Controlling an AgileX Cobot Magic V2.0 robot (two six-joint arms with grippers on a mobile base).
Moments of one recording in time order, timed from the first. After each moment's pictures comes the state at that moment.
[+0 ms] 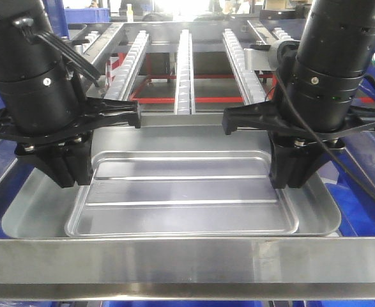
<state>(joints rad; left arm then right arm) -0.67 1.66 -1.05 0.23 0.65 -0.81 0.47 1.69 -1.07 -0.06 0.67 0.48</state>
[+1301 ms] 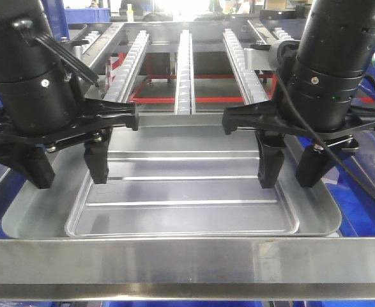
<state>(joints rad) -0.67 1.67 -1.05 0.25 0.65 -0.81 0.47 1.69 -1.07 -0.06 0.66 0.48</state>
